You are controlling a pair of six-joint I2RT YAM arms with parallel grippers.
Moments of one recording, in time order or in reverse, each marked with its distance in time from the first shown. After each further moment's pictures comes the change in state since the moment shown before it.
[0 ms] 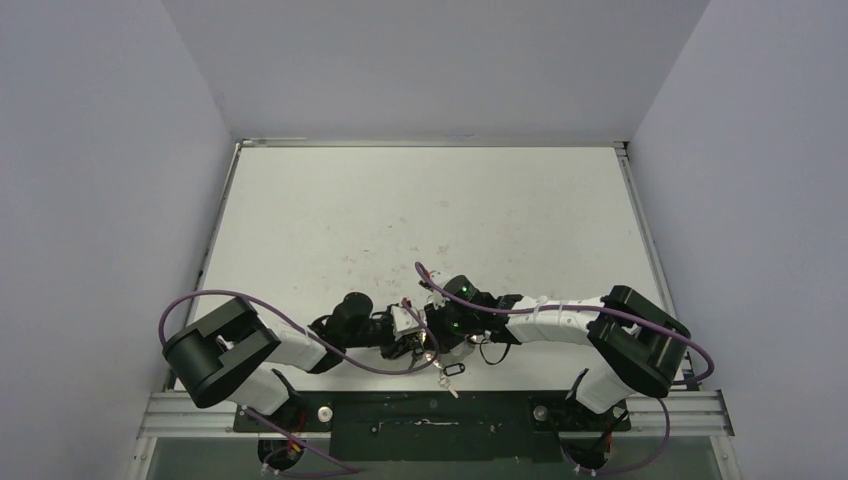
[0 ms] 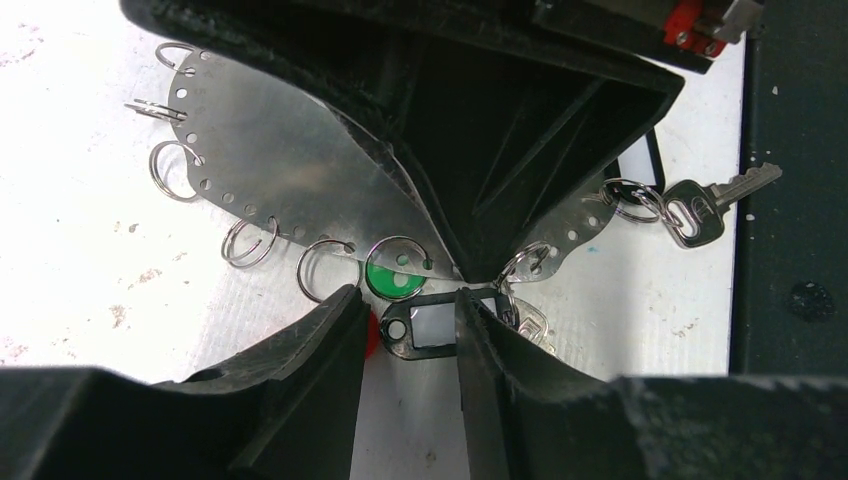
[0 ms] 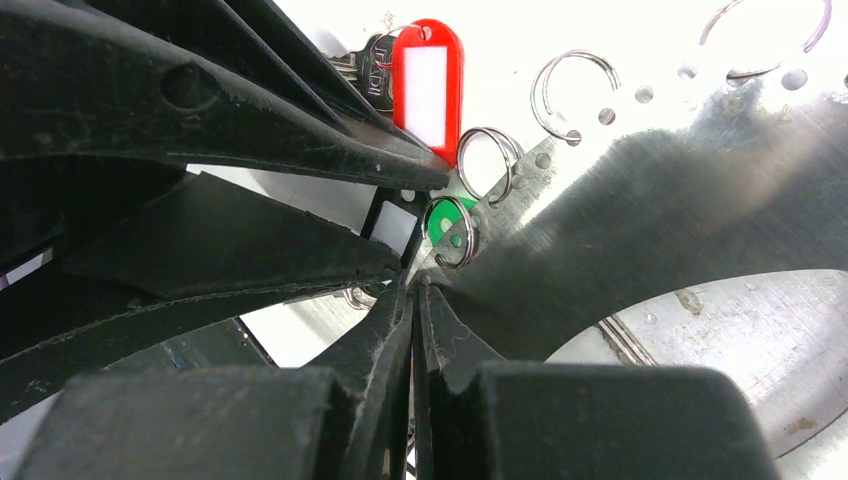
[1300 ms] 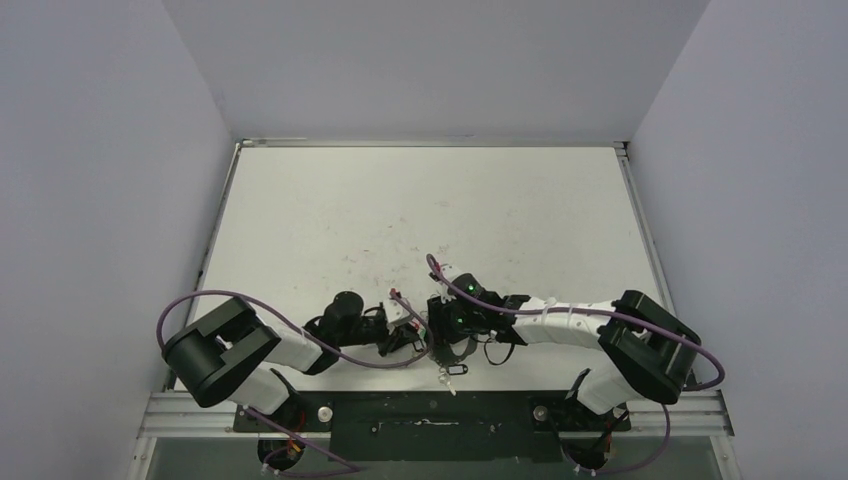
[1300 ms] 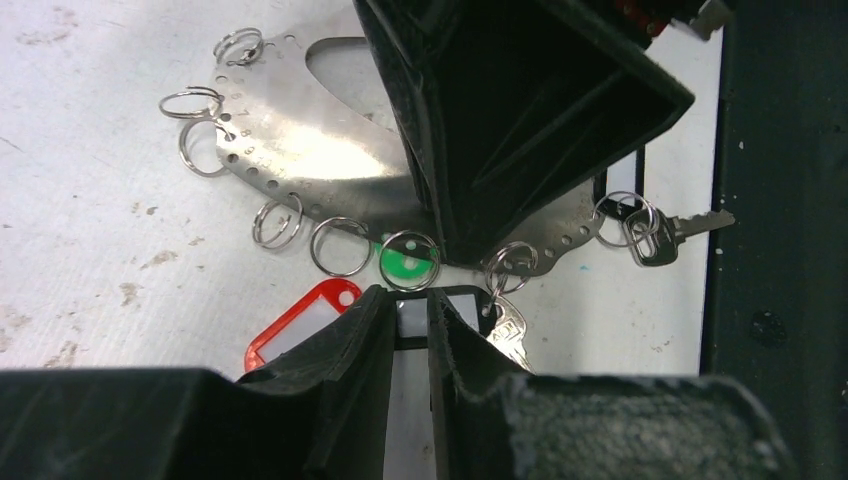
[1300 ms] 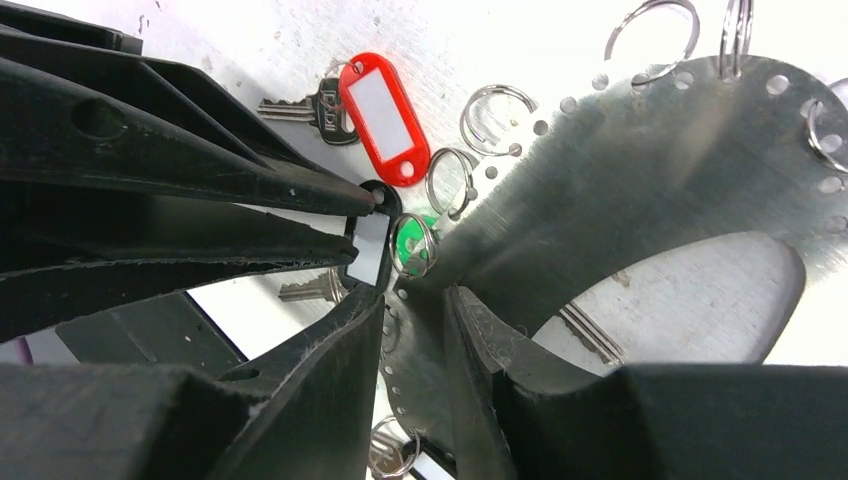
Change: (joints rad) left arm 0.050 0.015 -0.038 0.118 0.048 -0.124; right arm -0.021 -0.060 -0.024 -0.008 0.087 0.081
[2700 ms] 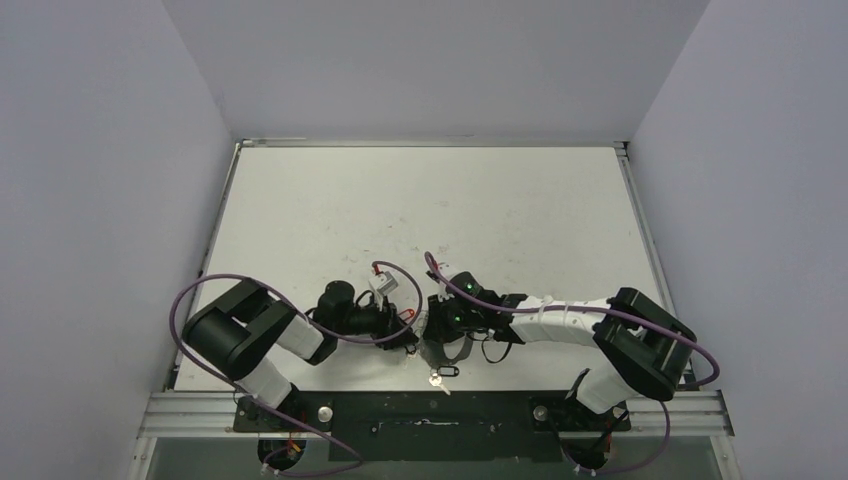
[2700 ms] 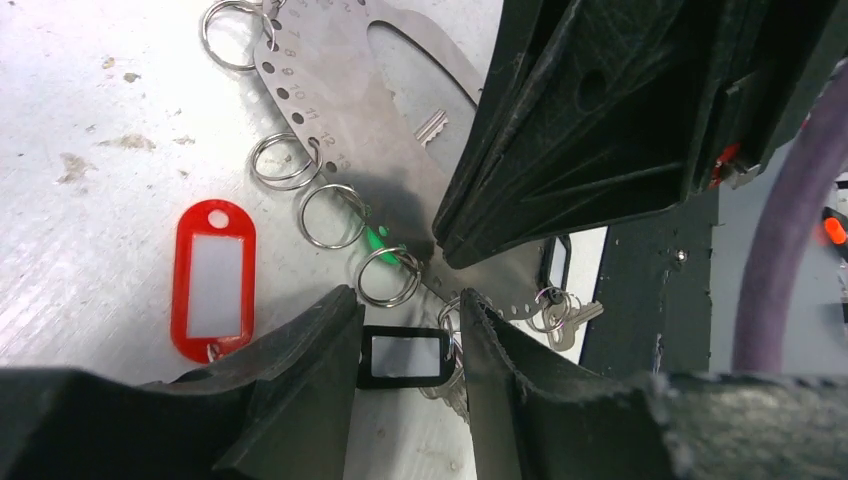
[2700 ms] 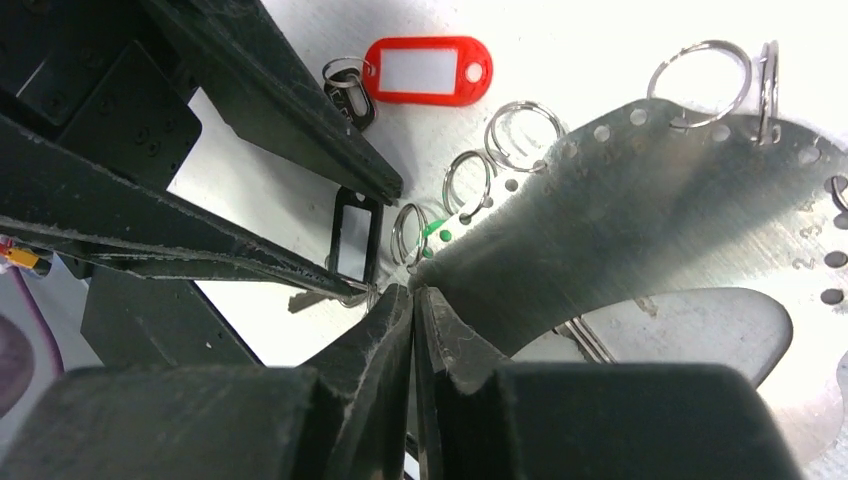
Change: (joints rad) left arm 0.166 0.110 0.016 0.068 0.170 -0.484; right arm 0.000 0.034 0.014 0.060 -0.033 0.016
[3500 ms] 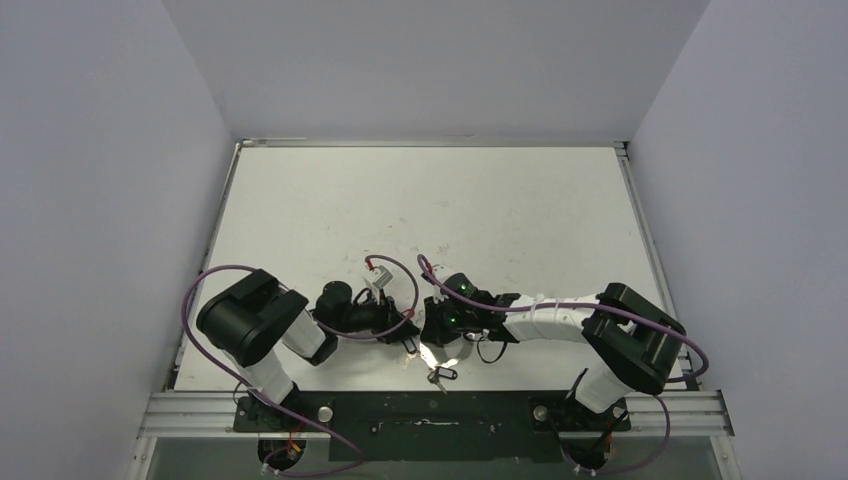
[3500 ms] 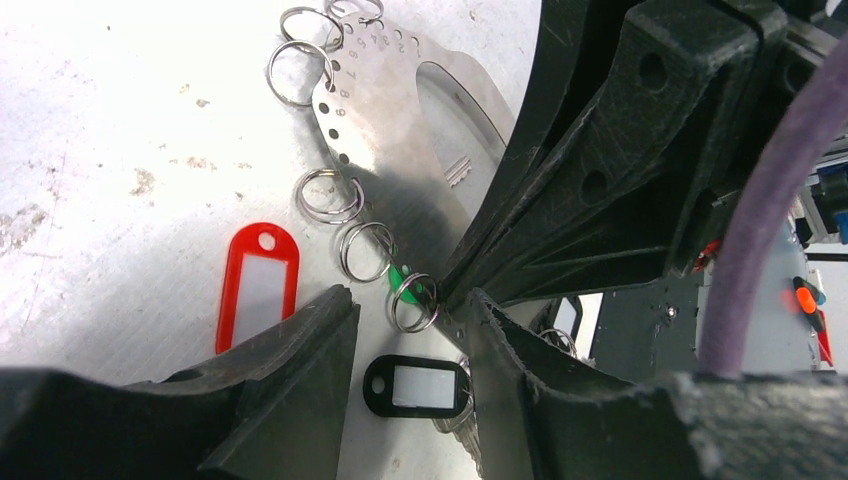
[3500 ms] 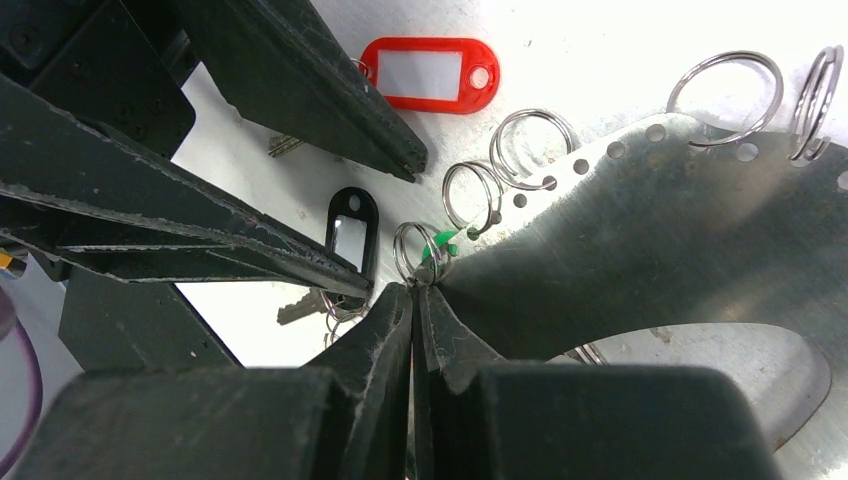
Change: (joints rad) left arm 0.020 0.124 -0.012 0.216 -0.040 -0.161; right arm 0.012 0.052 0.019 0.000 0.011 -0.023
